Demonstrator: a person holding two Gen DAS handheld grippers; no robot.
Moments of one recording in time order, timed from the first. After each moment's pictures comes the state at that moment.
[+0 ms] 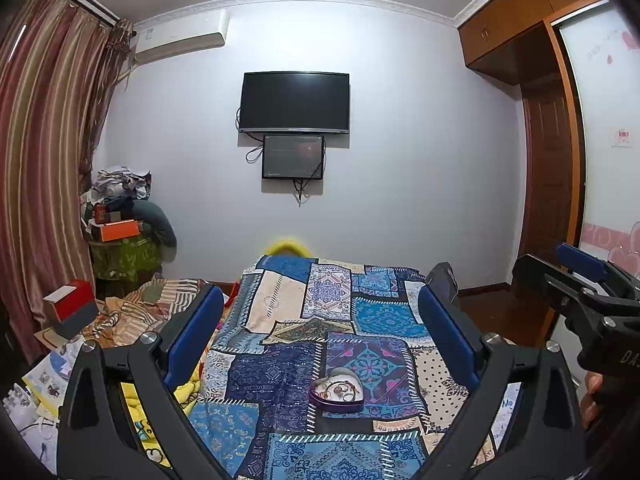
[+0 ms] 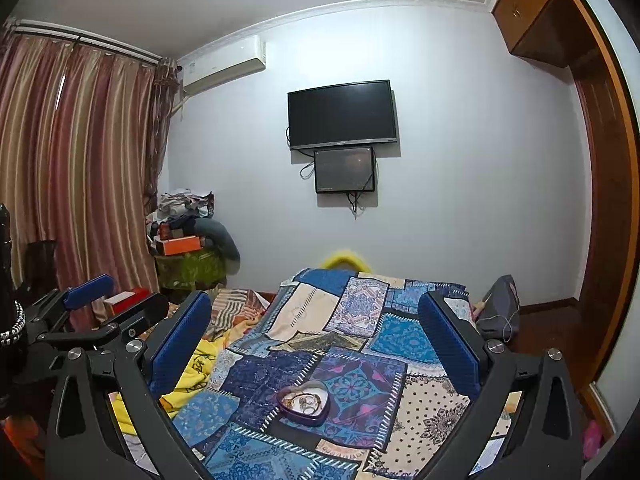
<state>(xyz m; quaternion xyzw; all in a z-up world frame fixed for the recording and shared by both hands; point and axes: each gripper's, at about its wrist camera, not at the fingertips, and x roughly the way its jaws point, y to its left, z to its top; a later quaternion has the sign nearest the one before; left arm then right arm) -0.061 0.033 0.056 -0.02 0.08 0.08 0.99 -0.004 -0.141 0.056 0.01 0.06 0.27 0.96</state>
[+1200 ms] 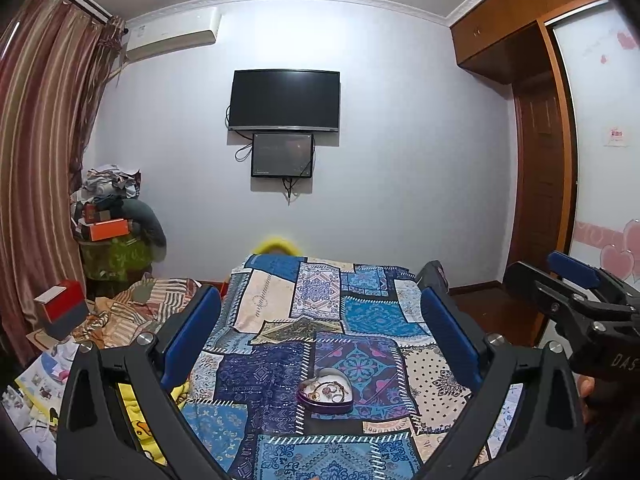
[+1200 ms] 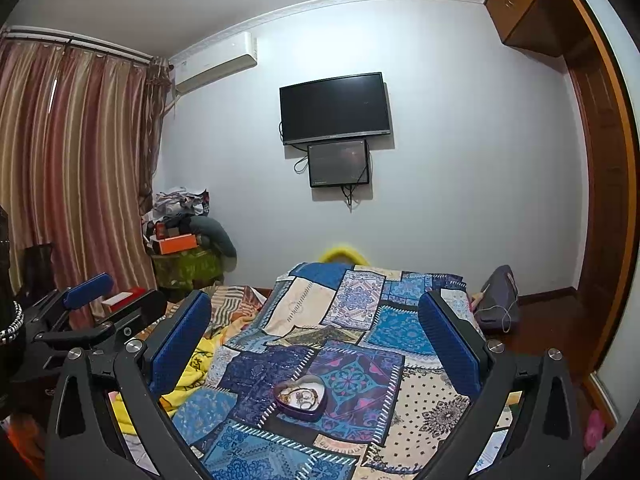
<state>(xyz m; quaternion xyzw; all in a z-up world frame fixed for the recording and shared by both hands) -0.053 0.029 0.057 -0.02 0.08 0.06 0.99 -0.004 -0.149 0.061 0.02 0.07 0.27 0.96</state>
